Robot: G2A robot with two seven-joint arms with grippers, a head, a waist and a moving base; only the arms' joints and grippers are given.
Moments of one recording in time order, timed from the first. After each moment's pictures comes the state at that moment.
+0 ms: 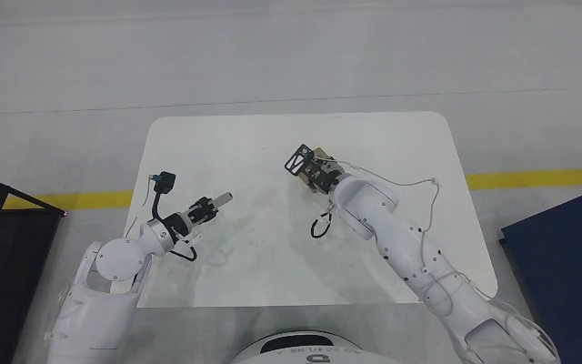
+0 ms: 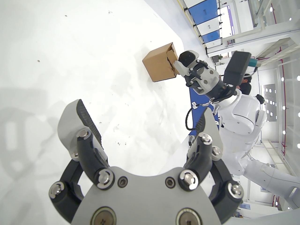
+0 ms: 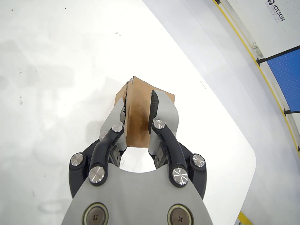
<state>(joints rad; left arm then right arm) 1.68 -1.06 -1.55 -1.81 0.12 -0.10 -0.74 -1.14 -1.25 0.90 -1.62 -1.52 -0.15 0.67</state>
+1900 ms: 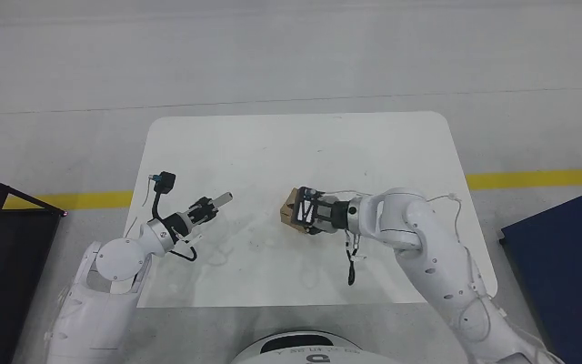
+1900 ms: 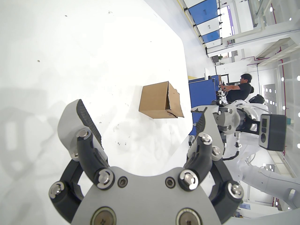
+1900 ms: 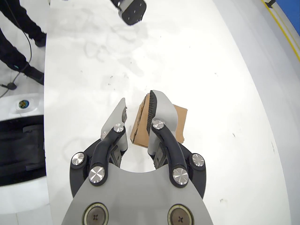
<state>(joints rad) 1.68 -1.06 -1.55 -1.81 0.12 -0.10 -0.74 -1.32 -1.18 1.10 -1.85 -1.10 -0.76 0.69</state>
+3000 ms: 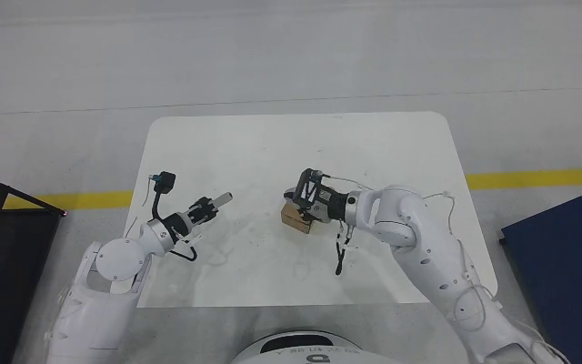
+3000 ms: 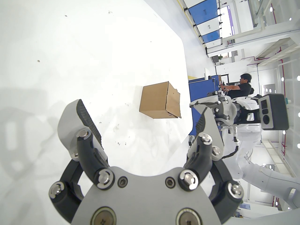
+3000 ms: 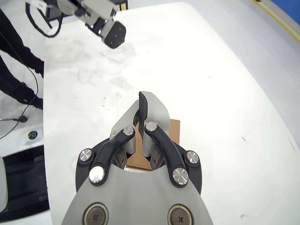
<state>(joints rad) 1.68 -1.06 -1.55 -1.81 0.12 -0.10 -0.74 -1.29 -1.17 1.09 -1.77 -1.03 -0.66 0.55</state>
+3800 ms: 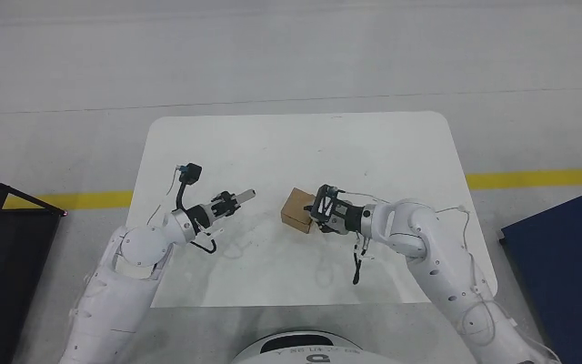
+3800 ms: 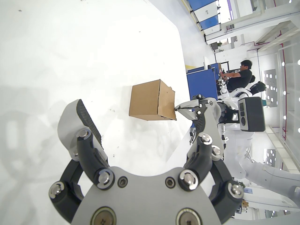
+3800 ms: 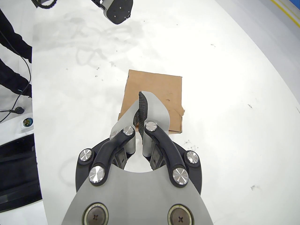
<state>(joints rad) 1.53 -1.07 -1.38 -1.74 0.16 -0.09 -0.74 -1.38 -1.13 1.14 -1.74 -1.14 -0.74 0.55</state>
